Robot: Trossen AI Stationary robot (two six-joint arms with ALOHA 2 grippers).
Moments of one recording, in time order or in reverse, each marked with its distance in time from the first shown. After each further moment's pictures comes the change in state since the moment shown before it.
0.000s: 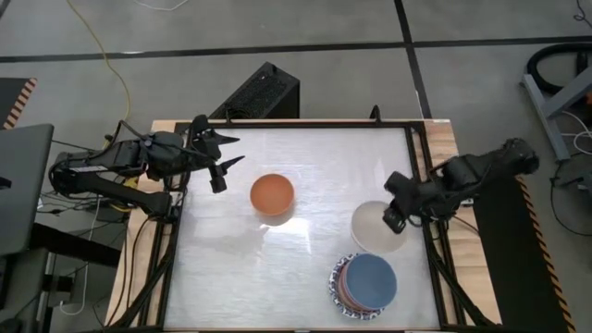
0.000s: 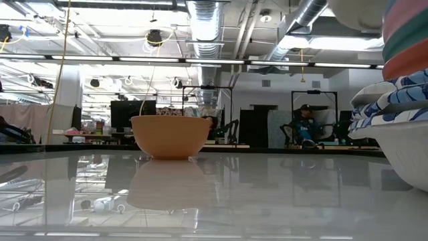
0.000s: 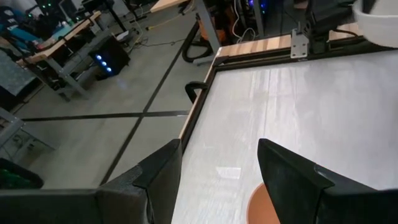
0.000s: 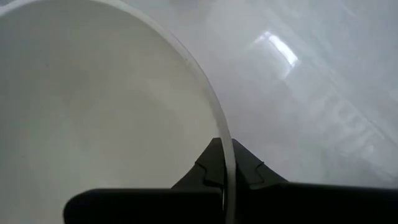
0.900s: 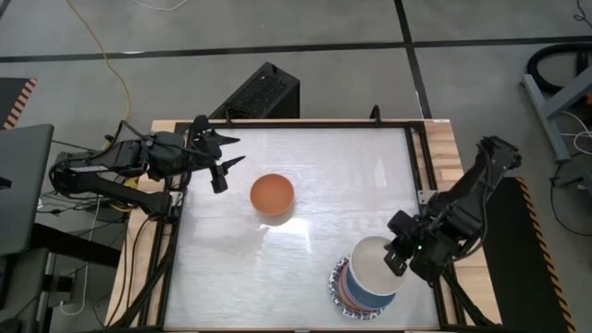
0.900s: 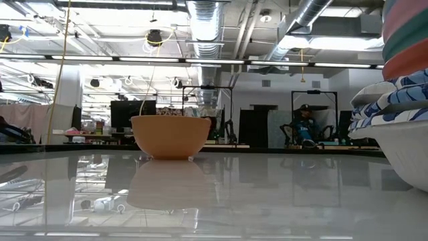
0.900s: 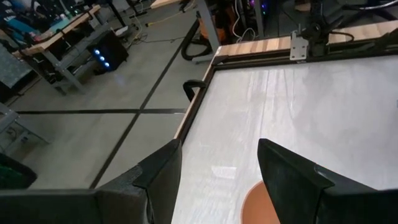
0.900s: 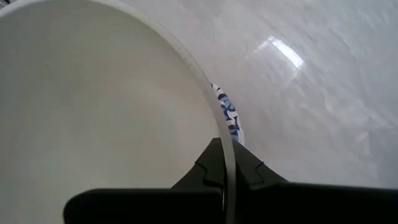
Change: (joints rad) left arm 0.000 0.005 0.001 -0.002 0.000 -0.038; right arm 0.455 0.190 0.000 0.085 0.246 0.477
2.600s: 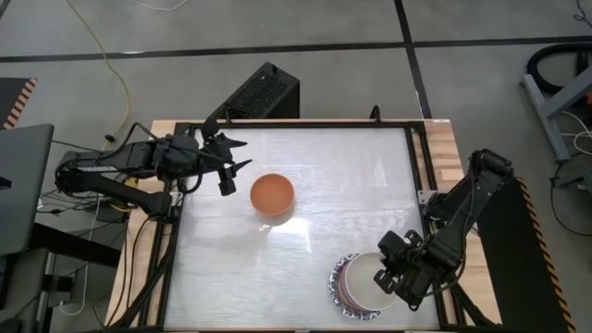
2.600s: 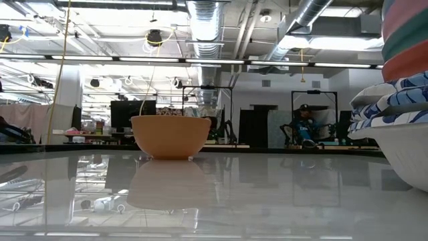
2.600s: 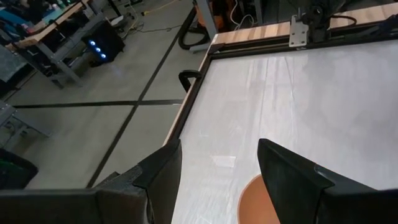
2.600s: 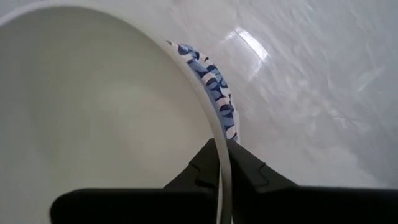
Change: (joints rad) left arm 0.000 0.062 0.000 0.003 0.000 -0.009; right arm 0.033 0.211 0.000 0.014 -0.041 0.039
